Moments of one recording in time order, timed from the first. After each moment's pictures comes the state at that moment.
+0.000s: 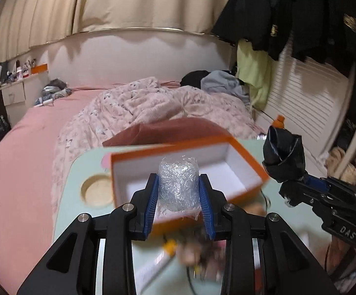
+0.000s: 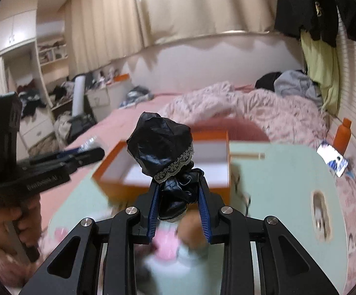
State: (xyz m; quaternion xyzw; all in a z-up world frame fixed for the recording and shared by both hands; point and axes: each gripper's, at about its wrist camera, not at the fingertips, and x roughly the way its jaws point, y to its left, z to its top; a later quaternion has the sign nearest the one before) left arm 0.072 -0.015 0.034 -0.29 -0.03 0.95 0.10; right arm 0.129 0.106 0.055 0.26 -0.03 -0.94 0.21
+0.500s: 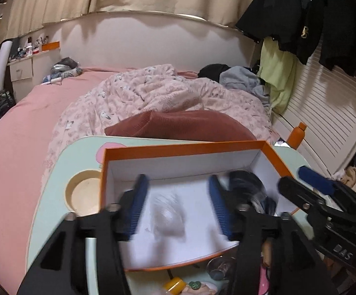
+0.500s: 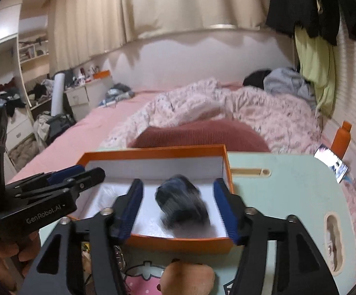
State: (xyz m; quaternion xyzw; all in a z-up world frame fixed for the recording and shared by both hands) left arm 0.020 -0.021 -0.008 -0.31 -0.08 0.95 0.06; right arm 0.067 0.080 0.037 0.26 -0.01 -0.95 0.16
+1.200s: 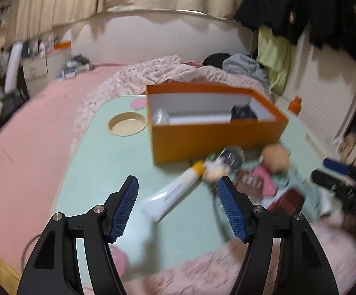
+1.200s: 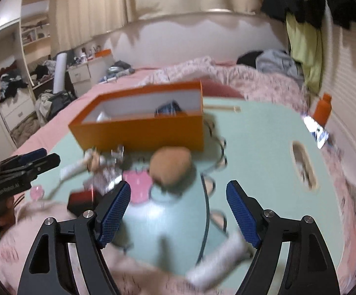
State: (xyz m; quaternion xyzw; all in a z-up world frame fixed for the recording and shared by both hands) left arm 0.160 -0.029 -0.041 -0.32 -0.02 0.94 0.03; right arm 0.171 0.133 -0.006 0.33 0.00 -0.93 0.15
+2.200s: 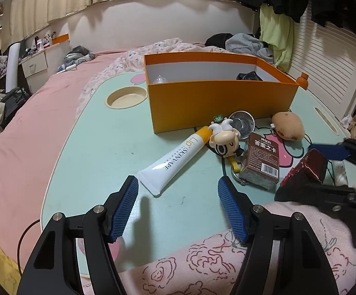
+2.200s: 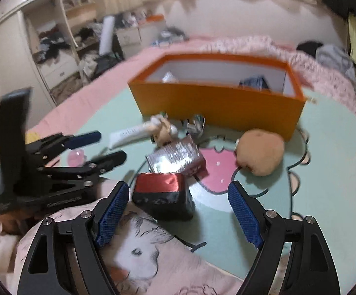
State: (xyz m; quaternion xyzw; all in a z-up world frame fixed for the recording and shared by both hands) left arm 0.156 -0.026 -0.069 -0.37 -0.01 0.93 0.03; right arm 0.151 0.061 -0.022 0.41 0.06 -0.86 0.30
